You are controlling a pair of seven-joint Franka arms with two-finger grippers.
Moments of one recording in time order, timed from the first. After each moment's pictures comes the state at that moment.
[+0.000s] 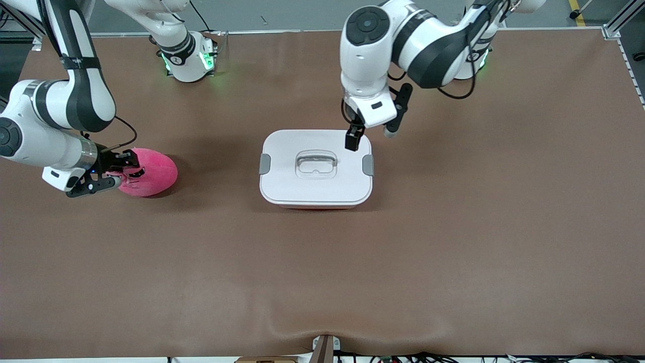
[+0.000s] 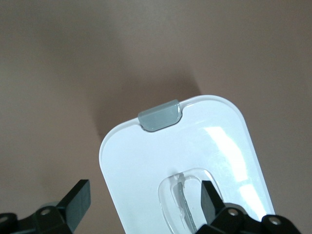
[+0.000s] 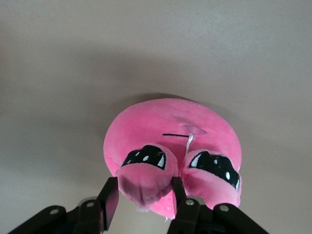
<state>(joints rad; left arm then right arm) -0.40 0.29 -0.47 -1.64 0.20 1.87 -2.13 -0.08 0.13 -0.01 -2.09 0.00 1.98 -0.35</state>
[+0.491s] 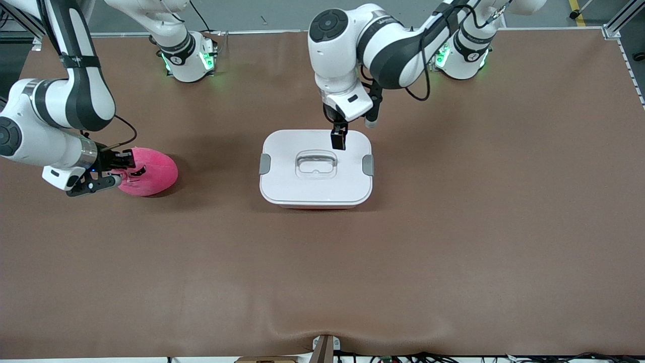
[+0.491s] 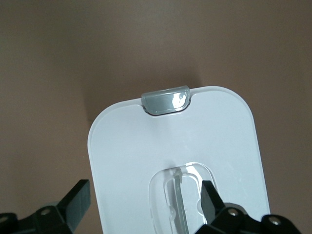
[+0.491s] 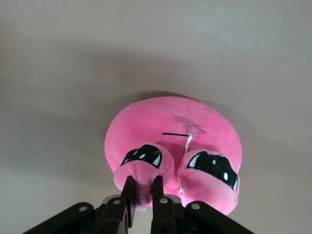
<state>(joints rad) -0.49 0.36 -0.47 -1.63 0.33 1.90 -2.44 -0.08 0.12 -0.01 -2.09 0.00 1.96 -0.35</state>
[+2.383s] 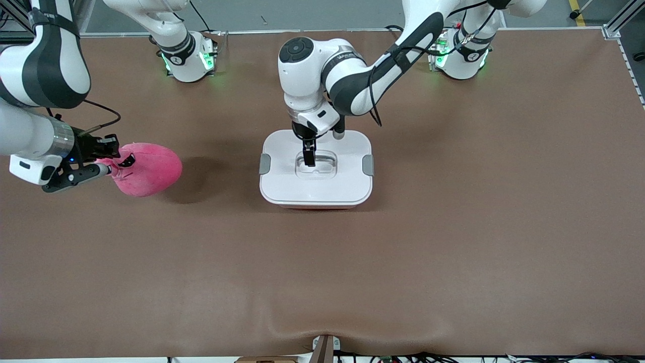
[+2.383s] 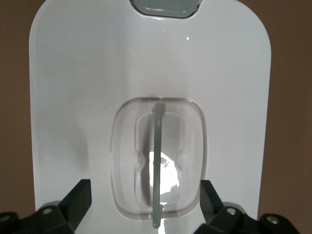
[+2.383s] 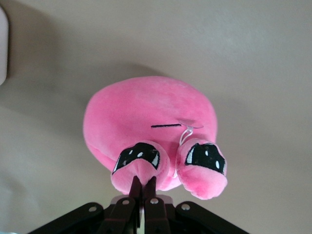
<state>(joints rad) -0.59 0.60 -0.46 -1.49 0.48 2.07 -2.76 -0.01 0.10 0.01 -1.78 0.00 1.62 -0.41</state>
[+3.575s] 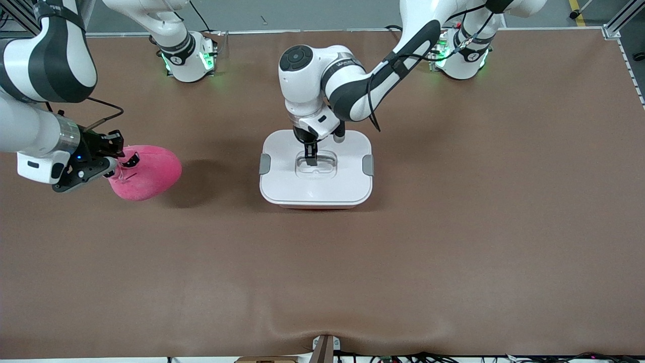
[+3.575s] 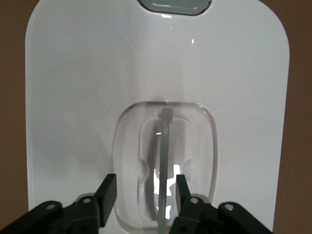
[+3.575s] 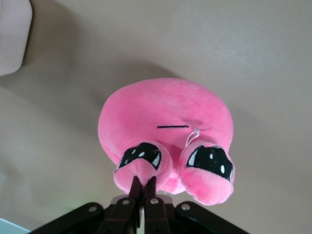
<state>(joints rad) -0.59 0.62 -0.46 -1.49 0.48 2.07 -2.77 0.03 0.10 0.01 -1.75 0.00 1.60 -0.46</state>
